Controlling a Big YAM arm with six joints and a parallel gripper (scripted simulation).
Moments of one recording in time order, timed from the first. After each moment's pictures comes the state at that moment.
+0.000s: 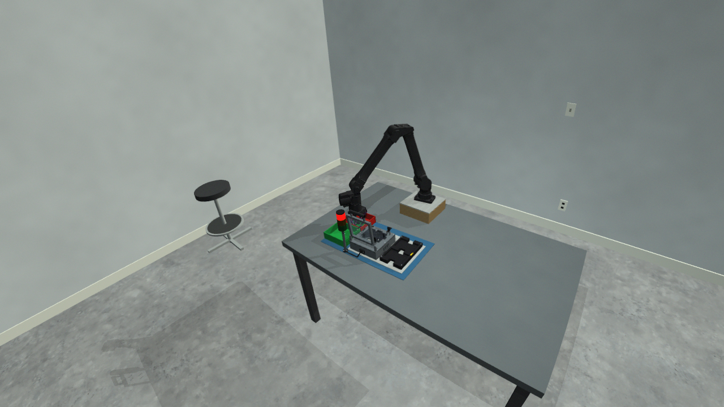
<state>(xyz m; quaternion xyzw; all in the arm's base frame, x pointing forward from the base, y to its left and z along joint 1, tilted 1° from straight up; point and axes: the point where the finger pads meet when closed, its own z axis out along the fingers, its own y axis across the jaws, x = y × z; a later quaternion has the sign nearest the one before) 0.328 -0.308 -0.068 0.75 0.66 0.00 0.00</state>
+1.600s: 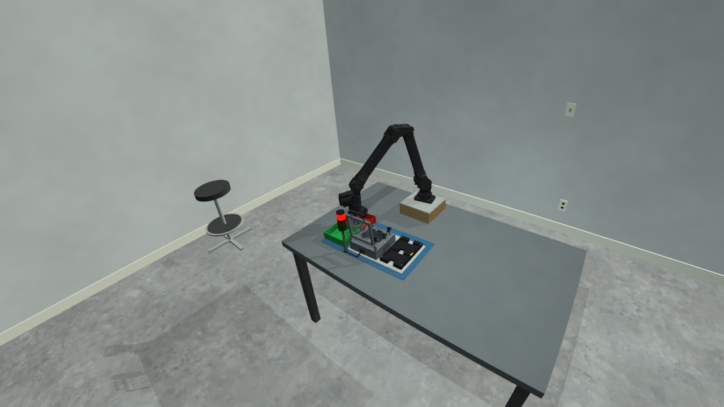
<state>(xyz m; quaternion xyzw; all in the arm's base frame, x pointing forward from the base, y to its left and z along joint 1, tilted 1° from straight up) 0.328 -0.308 -0.068 0.75 0.66 0.00 0.00</state>
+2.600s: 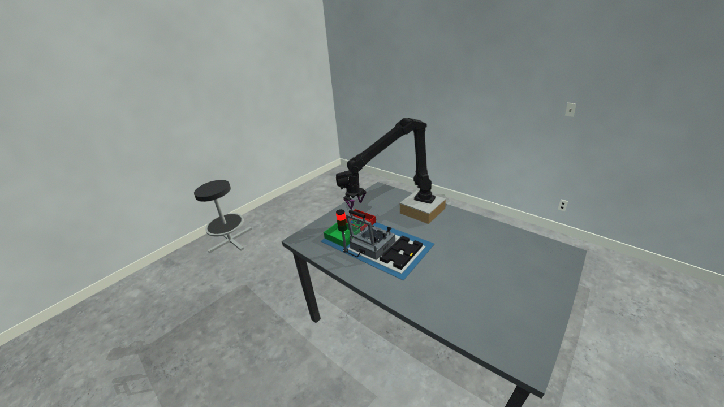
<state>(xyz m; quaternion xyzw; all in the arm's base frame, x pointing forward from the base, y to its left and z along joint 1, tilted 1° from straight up) 0.332 -0.311 0.059 0.75 0.66 0.00 0.01</state>
